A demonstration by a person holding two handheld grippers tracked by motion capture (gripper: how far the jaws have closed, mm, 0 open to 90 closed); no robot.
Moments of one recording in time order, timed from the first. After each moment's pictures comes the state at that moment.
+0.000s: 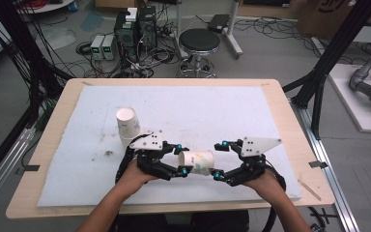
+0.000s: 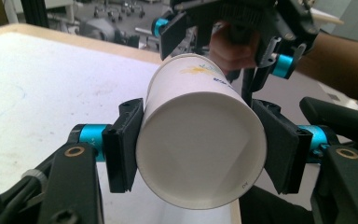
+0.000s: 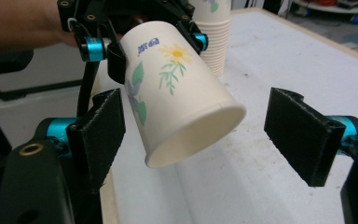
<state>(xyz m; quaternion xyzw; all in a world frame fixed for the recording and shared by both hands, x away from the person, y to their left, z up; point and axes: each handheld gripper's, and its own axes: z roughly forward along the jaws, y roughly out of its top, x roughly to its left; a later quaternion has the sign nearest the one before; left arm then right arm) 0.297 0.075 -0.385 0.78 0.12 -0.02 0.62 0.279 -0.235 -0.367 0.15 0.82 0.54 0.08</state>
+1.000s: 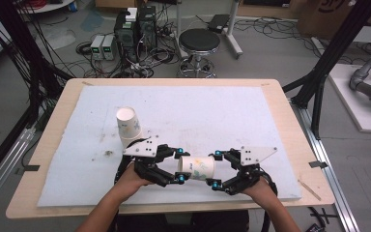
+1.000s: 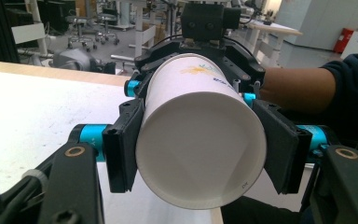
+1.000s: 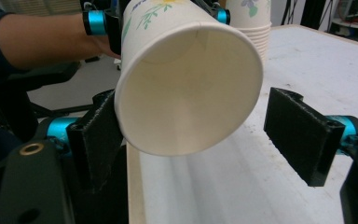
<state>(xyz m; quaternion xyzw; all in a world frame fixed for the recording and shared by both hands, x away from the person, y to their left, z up) 0.290 0.079 -0.387 0.75 0.05 -0.03 0.65 0.277 -0.232 -0.402 0.11 0.80 0.60 0.01</state>
